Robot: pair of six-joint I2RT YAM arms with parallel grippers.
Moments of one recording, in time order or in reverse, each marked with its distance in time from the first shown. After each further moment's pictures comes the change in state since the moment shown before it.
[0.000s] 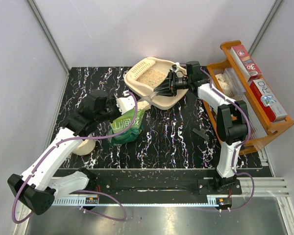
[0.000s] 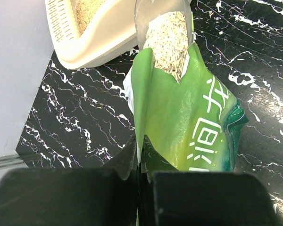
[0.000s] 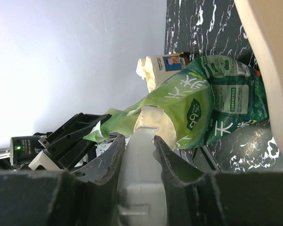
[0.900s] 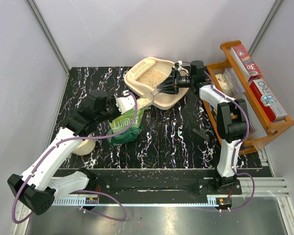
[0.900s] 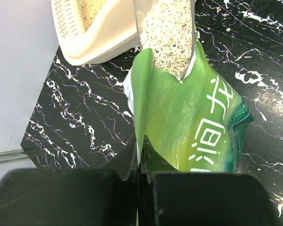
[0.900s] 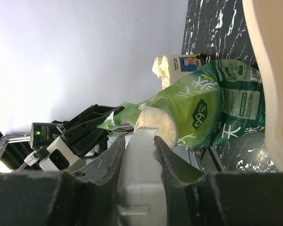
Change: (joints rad) left arm 0.000 0.000 0.000 0.000 -0.029 0.005; right arm -0.045 0.028 -0.054 0.296 -0.114 0.176
